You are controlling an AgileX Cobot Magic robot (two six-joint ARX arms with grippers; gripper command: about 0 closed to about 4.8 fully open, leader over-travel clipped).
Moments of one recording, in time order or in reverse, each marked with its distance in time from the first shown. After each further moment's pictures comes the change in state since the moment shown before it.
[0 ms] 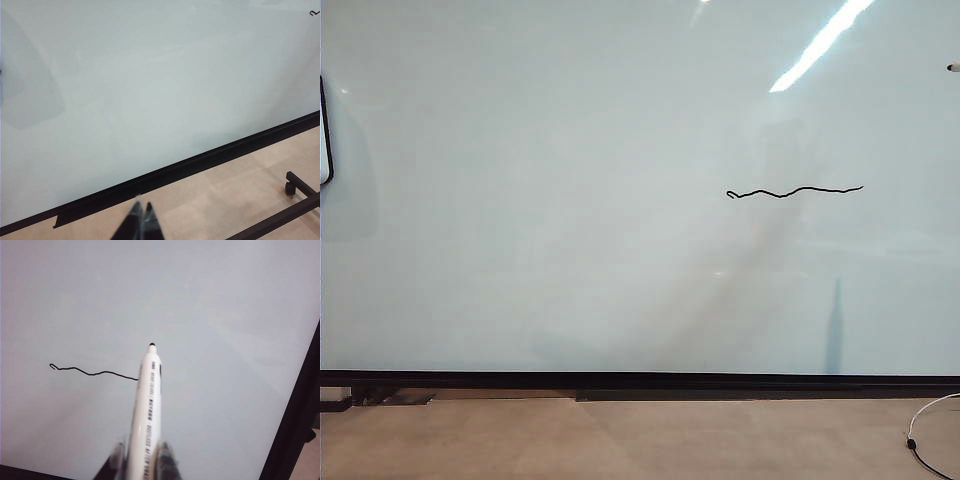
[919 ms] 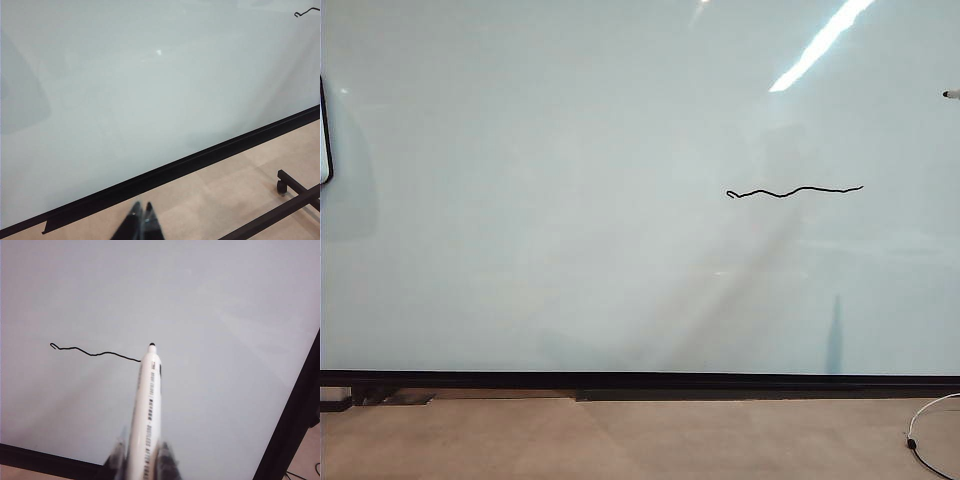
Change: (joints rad) left arm -0.023 0.000 0.000 0.000 0.005 0.000; right arm 0.000 0.000 0.000 -0.061 0.000 0.000
